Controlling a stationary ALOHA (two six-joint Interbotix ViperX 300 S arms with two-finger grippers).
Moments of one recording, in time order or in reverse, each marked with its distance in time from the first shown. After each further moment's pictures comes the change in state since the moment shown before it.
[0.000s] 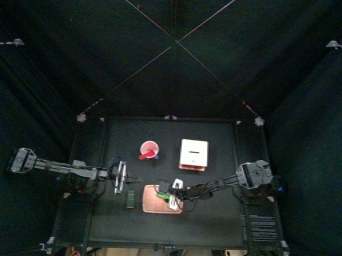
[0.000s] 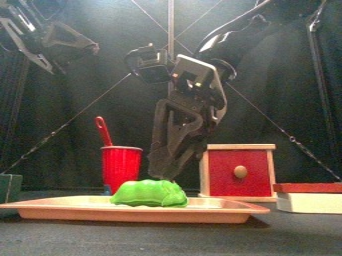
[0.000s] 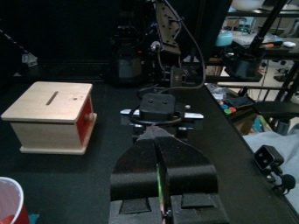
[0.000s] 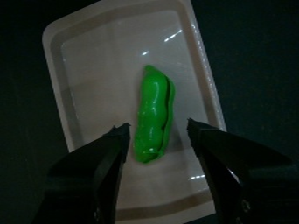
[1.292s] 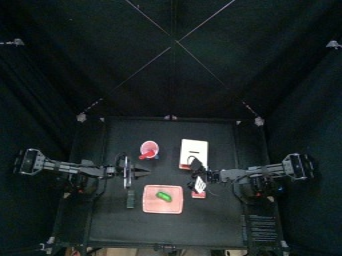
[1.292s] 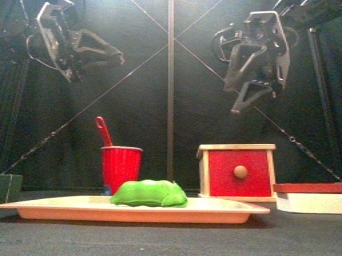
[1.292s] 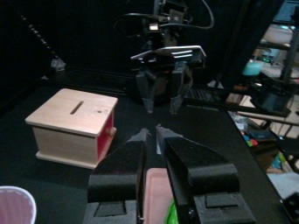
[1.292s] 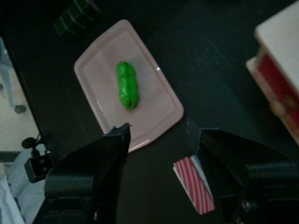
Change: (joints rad) left arm 0.114 0.250 -0.110 -0.144 -0.229 0.003; right arm -0.183 -0.675 0.402 0.304 0.075 0.021
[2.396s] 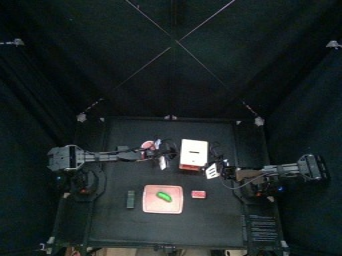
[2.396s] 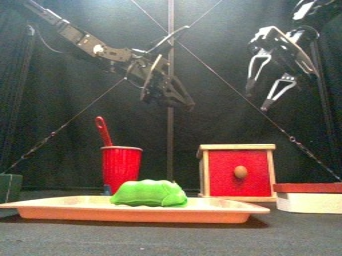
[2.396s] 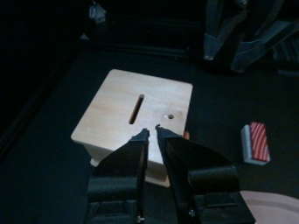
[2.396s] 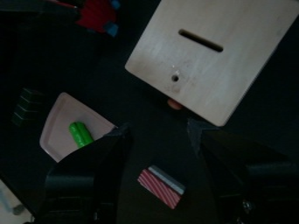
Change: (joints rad) left arm 0.241 0.551 -0.647 0.270 0.482 0.002; right arm 0.143 -0.173 0.149 -0.658 0.259 1.026
